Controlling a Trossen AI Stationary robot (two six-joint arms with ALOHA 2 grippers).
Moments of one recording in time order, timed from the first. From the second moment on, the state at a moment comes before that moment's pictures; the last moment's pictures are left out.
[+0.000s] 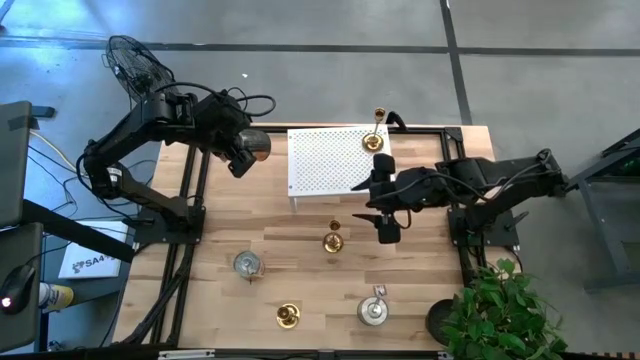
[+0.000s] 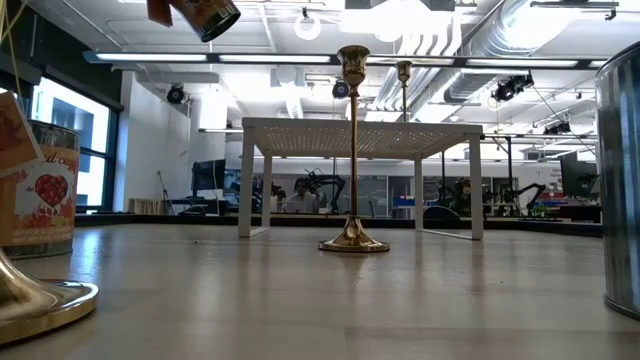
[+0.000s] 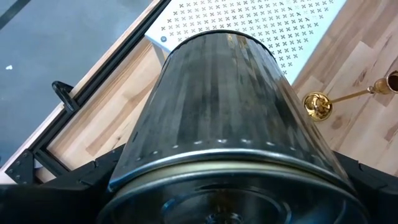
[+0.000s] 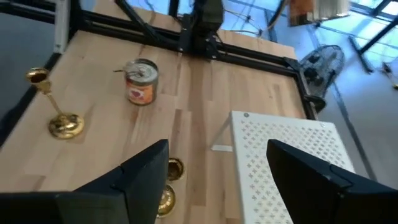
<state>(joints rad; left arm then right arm) 0.27 1.35 1.91 -1.57 -0.19 -0.37 0.24 1.38 1.57 -0.78 0.28 -0.08</state>
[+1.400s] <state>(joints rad) 0.27 1.35 1.91 -1.57 -0.22 -0.36 0.24 1.38 1.57 -0.72 0.21 -0.05</state>
